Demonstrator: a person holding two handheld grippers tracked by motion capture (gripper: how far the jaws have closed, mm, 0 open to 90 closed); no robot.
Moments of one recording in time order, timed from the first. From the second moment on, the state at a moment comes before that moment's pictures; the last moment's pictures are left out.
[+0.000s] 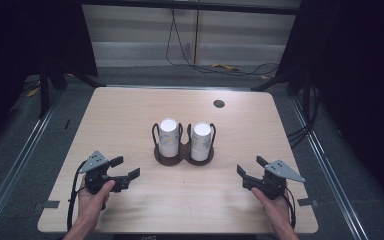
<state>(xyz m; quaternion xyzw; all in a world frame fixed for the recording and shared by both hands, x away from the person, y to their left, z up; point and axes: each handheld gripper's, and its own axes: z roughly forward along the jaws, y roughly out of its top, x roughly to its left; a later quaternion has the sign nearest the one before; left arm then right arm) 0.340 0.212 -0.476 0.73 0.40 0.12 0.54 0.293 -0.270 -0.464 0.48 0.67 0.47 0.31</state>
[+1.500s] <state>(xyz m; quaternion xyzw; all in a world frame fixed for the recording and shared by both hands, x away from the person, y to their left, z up) 0.358 0.195 -0.418 0.76 0.36 0.12 0.53 0.299 -0.253 -0.467 0.44 0.71 0.48 0.28</state>
